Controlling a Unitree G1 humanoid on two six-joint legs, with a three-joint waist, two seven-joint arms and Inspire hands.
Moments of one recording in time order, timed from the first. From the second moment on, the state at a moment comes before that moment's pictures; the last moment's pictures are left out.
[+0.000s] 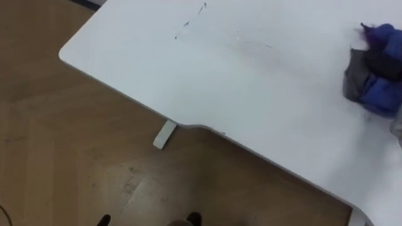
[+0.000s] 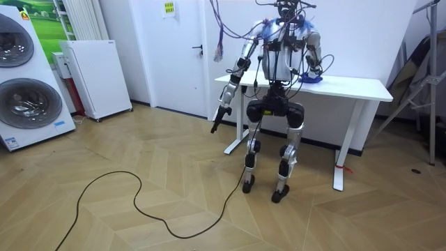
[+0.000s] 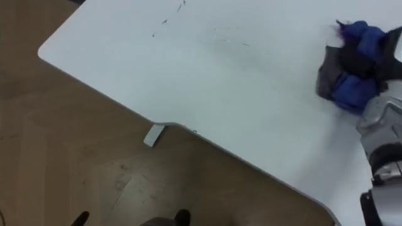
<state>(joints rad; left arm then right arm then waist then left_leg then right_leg) 0.17 0.36 -0.08 0.99 0.08 0.08 0.03 -0.56 -0.70 0.12 1.26 -0.38 -0.09 -0.61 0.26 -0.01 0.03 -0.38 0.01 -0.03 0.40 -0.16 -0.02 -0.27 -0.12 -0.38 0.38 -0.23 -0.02</state>
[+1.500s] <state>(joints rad) 0.19 0.36 -0.01 1.01 0.12 0.06 0.02 -0.34 -0.62 -0.03 1.19 -0.42 -0.13 -0.59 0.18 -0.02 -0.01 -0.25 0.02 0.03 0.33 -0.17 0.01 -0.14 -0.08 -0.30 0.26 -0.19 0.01</state>
